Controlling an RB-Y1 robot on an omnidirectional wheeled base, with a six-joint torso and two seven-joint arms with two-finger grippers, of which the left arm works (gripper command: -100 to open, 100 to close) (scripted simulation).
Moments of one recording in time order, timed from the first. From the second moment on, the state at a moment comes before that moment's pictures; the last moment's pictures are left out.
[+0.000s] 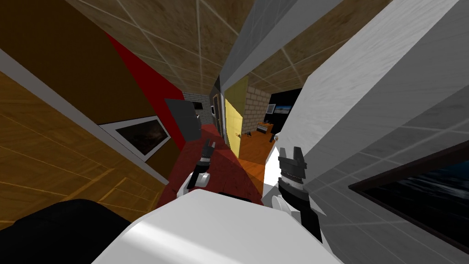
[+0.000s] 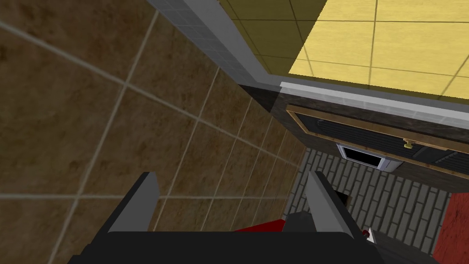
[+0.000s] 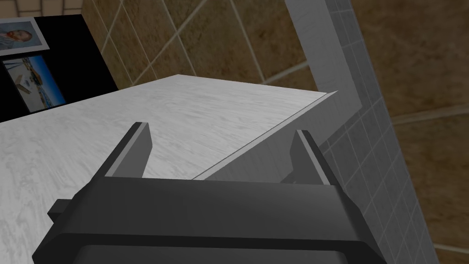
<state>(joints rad) 0.34 0.07 -0.03 -1.97 0.02 -0.55 0.08</state>
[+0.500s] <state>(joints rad) 0.29 0.08 -0.05 -1.87 0.01 -0.56 0.08</state>
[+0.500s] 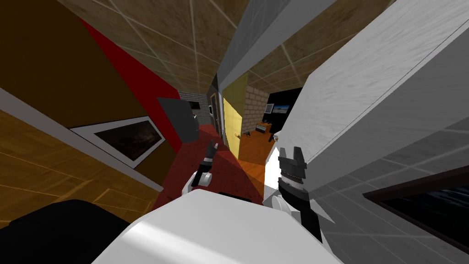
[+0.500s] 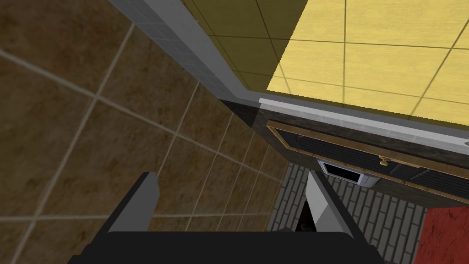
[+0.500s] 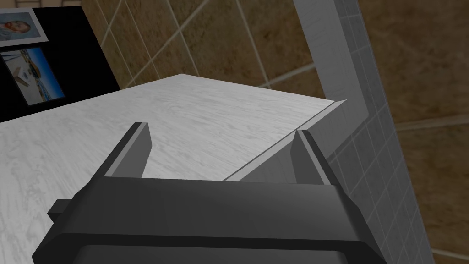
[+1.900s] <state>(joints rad) 0.19 0.10 -0.13 -1.57 0.00 -0.63 0.11</state>
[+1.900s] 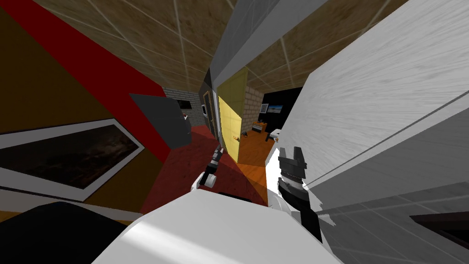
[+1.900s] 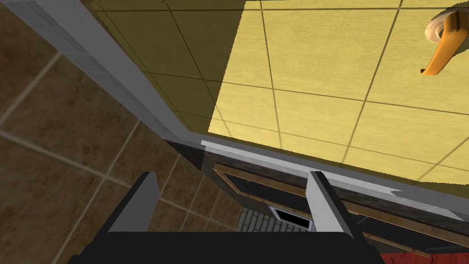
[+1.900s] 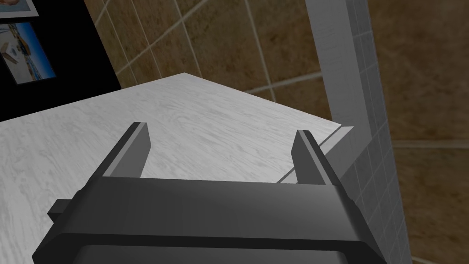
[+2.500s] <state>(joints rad) 0.14 0.11 -0.17 -1.44 -0.01 -0.65 0.11</state>
